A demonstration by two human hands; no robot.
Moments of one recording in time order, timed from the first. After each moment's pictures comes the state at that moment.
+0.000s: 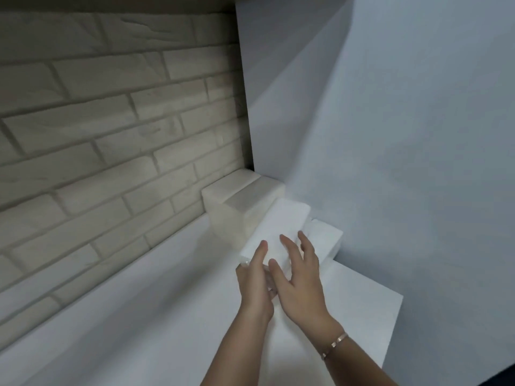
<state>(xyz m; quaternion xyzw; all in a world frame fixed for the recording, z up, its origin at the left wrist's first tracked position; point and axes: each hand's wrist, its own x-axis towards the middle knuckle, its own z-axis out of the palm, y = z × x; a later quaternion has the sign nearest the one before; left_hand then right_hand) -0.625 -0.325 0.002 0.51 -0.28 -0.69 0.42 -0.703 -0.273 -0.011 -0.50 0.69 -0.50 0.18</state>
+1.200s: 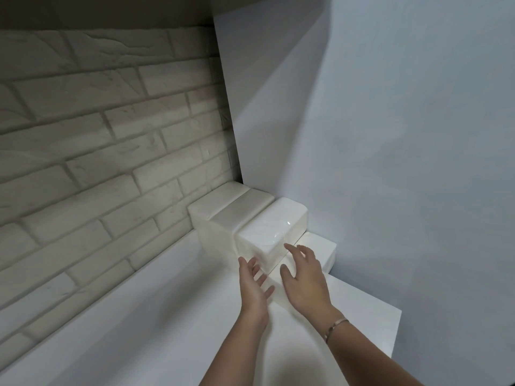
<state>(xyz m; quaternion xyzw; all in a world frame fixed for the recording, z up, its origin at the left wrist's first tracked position) -0.661 -0.367 -0.022 0.49 -0.30 -0.69 0.44 -0.767 -0.321 -0.033 -0.49 0.76 -0.40 0.16</state>
